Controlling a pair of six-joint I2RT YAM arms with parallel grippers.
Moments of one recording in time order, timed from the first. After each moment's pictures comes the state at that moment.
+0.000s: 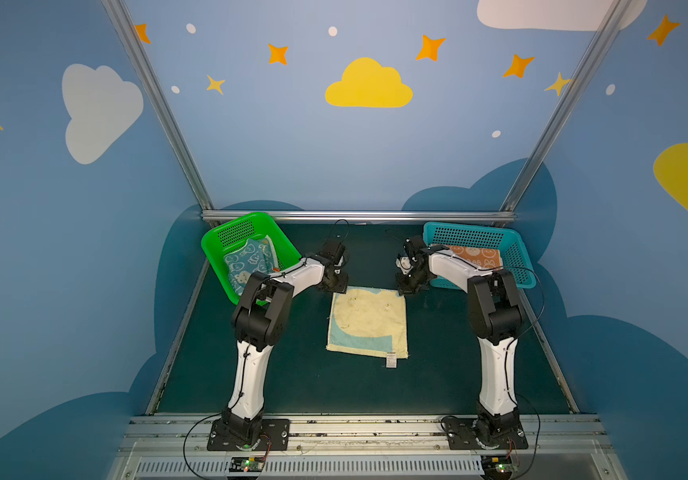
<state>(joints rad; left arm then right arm) -0.42 2.15 1.56 -0.54 0.03 -0.23 0.38 2.16 1.62 -0.82 -0.19 0.15</state>
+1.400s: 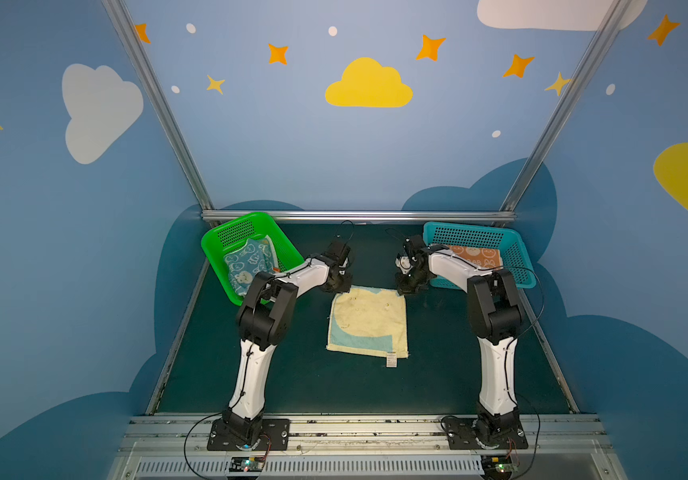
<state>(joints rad) -0.46 2.17 1.58 -0.56 0.05 -0.28 0.38 2.16 1.62 -0.82 -0.20 0.15</state>
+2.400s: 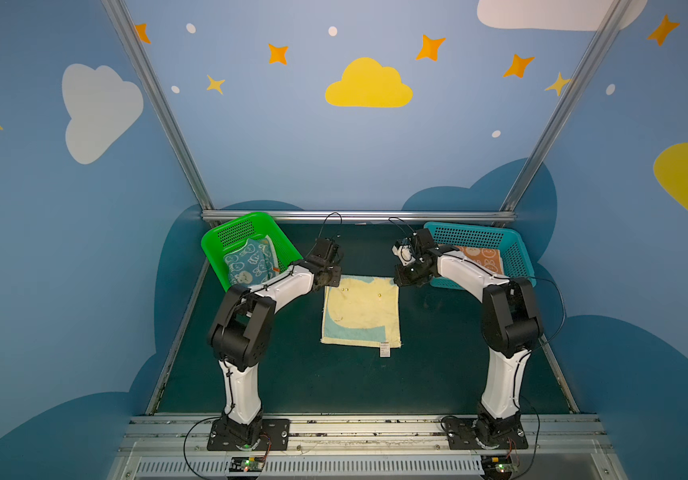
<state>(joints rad) -0.43 1.88 1.32 -0.33 -0.12 -0.23 0.38 1.98 1.52 -0.65 -0.30 0.07</state>
